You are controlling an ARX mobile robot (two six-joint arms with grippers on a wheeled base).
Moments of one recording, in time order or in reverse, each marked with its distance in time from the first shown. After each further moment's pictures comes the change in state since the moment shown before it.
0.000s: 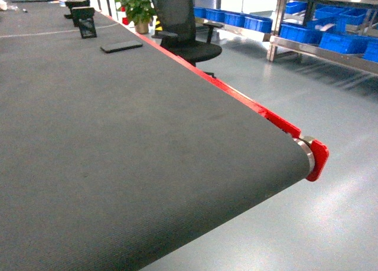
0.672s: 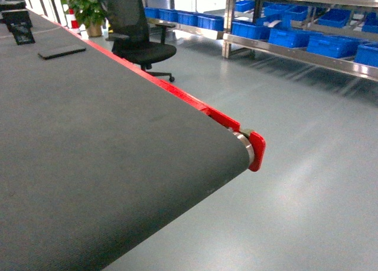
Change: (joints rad) left arm 0.000 0.000 0.000 0.000 0.000 0.000; right arm 0.000 0.000 0.000 0.000 0.000 0.000
